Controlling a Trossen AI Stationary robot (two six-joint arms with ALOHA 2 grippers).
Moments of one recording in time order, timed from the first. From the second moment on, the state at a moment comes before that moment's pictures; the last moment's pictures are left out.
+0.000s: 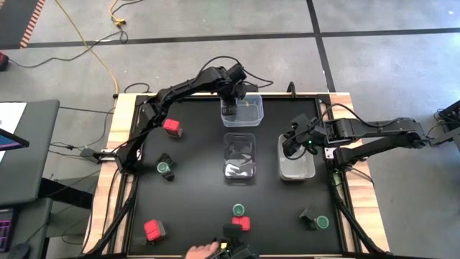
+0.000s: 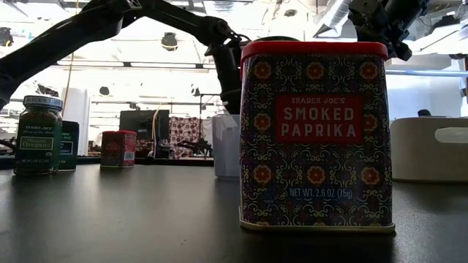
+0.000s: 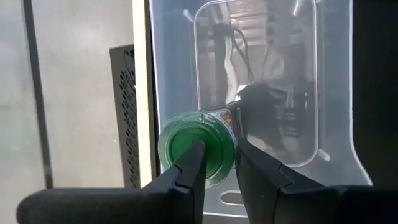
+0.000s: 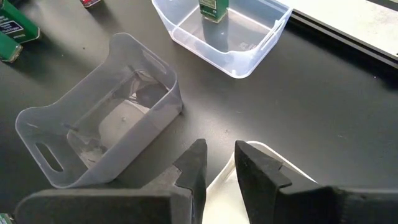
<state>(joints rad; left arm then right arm) 0.54 2.29 2.27 -1.07 -0.09 0.61 0.04 0.98 0.93 -0.88 0.47 0.76</state>
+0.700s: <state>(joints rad) 0.54 2.29 2.27 -1.08 -0.13 0.71 0.04 0.98 0.93 -0.88 0.47 0.76</state>
